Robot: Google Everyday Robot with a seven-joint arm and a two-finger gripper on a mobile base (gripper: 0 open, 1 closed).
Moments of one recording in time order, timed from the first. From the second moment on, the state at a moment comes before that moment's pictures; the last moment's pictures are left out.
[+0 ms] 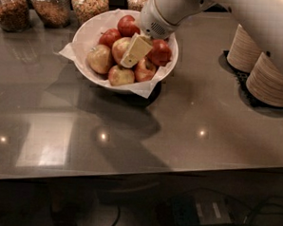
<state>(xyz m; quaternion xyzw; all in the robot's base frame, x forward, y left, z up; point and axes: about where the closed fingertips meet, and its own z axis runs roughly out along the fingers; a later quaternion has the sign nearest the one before) 0.652 0.016 0.954 -0.62 0.69 0.07 0.36</state>
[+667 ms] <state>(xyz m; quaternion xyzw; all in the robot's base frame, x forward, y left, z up) 0.660 0.024 0.941 -0.63 0.70 0.07 0.34</state>
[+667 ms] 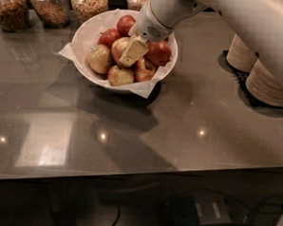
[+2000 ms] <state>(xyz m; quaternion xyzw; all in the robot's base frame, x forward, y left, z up) 0.670 0.035 0.920 -0.63 0.70 0.08 0.32</state>
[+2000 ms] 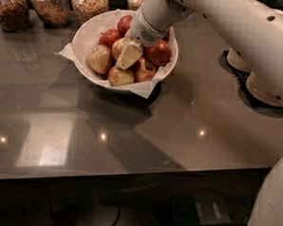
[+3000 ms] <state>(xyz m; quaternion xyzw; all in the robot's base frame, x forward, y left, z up) 0.657 0.005 0.962 -0.64 0.68 0.07 0.35</state>
